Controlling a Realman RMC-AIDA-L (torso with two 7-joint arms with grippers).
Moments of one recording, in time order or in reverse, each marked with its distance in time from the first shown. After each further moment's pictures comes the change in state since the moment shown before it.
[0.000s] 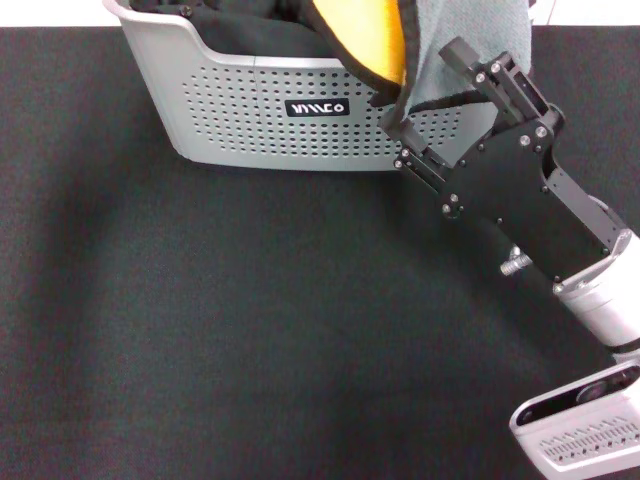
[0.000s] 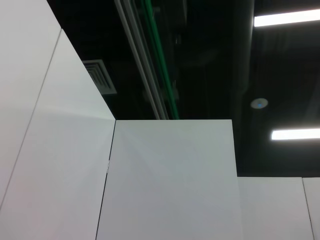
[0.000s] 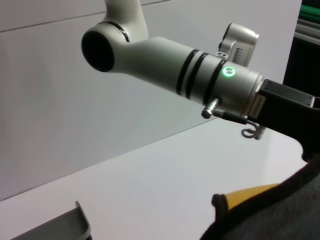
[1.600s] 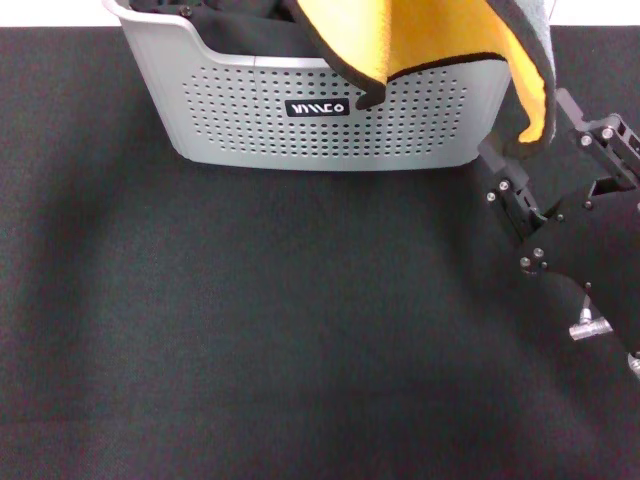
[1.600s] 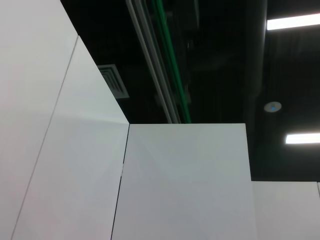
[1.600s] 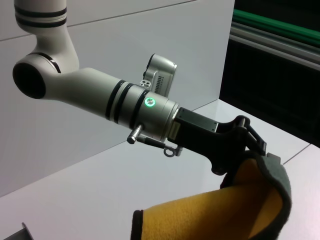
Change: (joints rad) left arm 0.006 0.004 -0.012 -0.023 -0.011 -0.009 0.012; right arm -0.164 0.000 -0.012 -0.004 -0.058 -0.224 0.014
